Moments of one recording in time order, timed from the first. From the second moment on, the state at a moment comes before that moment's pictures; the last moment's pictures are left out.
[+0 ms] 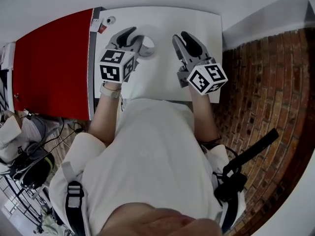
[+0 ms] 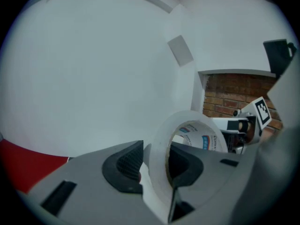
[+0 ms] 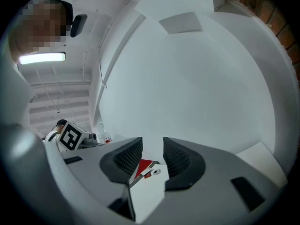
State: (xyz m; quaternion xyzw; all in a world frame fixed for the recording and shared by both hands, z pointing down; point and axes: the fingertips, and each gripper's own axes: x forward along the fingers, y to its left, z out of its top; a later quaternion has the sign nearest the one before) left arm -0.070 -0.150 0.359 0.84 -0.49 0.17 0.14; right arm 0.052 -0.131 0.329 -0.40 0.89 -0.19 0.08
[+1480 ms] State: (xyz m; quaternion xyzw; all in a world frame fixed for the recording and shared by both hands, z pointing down) left arm -0.085 -0.124 0.245 0.88 -0.42 -0.09 0.19; right arm 0.047 -0.153 0.261 -0.36 0.91 -0.16 0.13
